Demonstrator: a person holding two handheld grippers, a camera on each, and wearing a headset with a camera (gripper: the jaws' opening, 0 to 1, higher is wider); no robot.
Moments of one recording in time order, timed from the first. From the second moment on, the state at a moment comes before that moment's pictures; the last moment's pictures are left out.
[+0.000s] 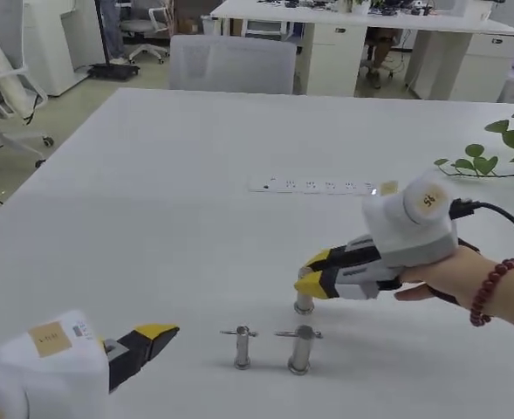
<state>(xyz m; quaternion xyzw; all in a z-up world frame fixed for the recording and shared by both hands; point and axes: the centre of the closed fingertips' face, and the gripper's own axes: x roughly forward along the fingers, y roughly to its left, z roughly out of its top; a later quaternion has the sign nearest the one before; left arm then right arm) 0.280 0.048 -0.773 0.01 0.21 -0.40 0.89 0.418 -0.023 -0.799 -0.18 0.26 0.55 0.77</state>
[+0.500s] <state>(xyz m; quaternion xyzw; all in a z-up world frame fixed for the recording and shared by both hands) 0.275 0.050 -0.772 0.01 0.21 -0.39 0.90 0.391 -0.062 -0.796 -0.19 0.26 0.55 0.77</state>
